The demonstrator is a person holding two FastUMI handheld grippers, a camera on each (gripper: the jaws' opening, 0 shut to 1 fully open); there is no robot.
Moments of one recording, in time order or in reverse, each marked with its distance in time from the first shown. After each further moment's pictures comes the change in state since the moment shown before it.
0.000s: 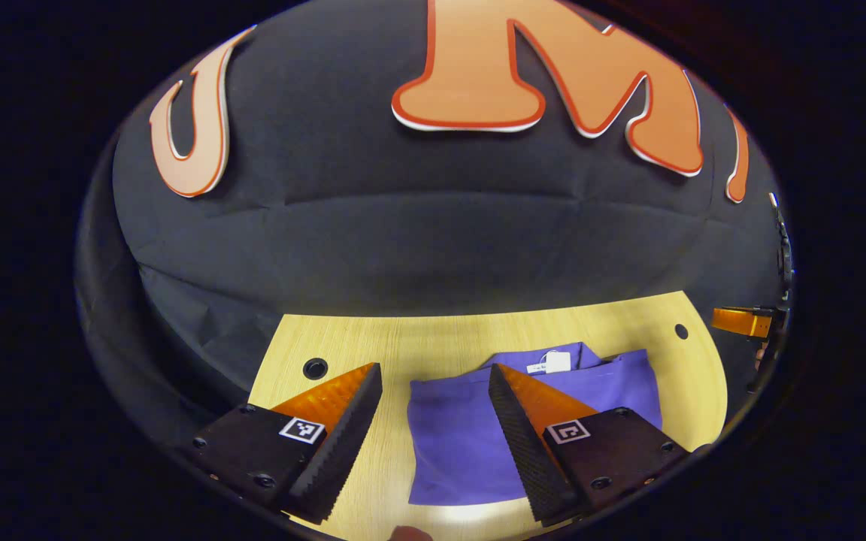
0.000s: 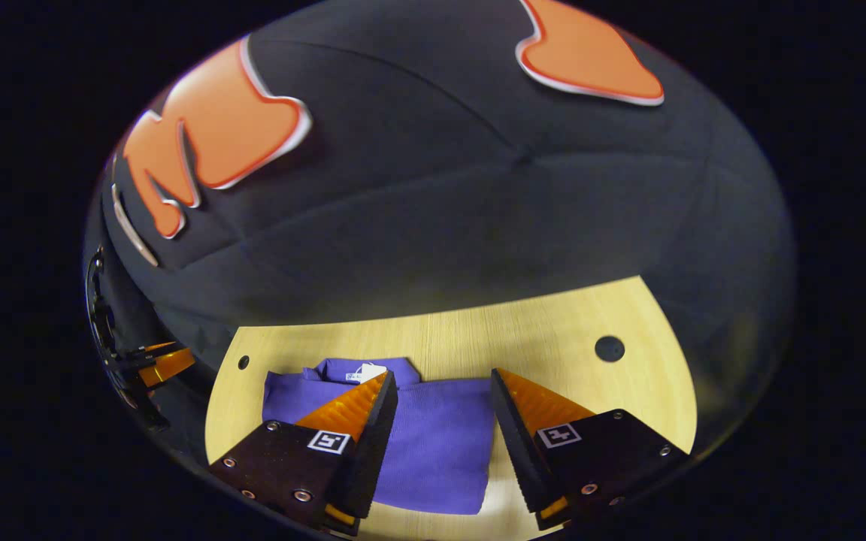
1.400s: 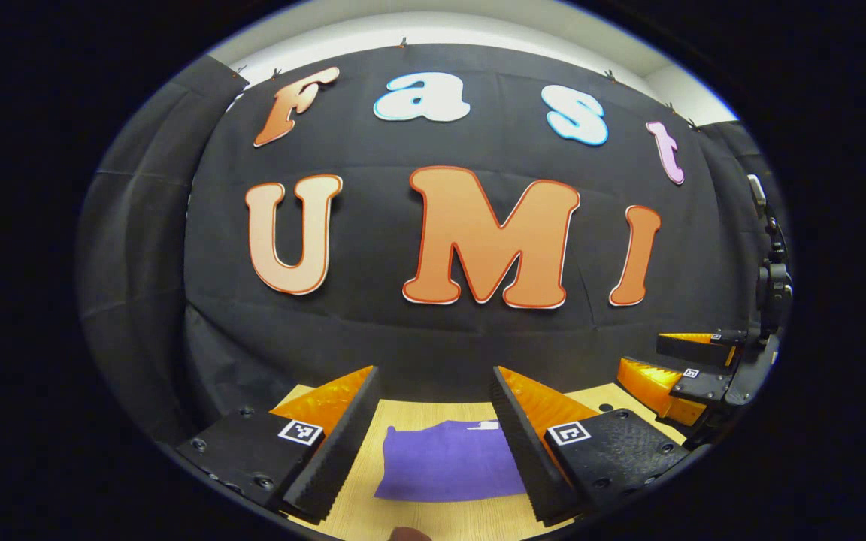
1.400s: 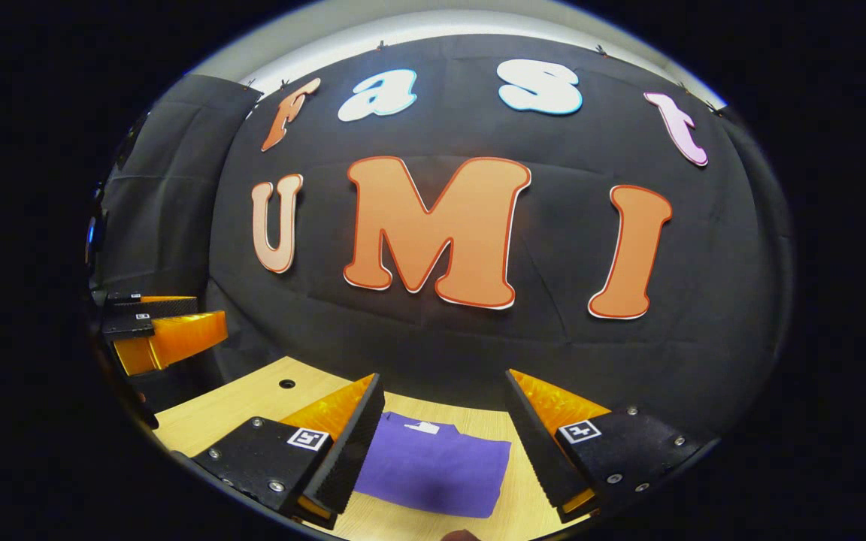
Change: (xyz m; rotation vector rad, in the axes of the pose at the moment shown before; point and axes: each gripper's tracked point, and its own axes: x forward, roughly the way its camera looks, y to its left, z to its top) left arm -0.258 -0.031 -0.009 -0.095 -0.639 -0.037; right arm -0.207 0.150 -0.006 -0.329 -0.587 0.011
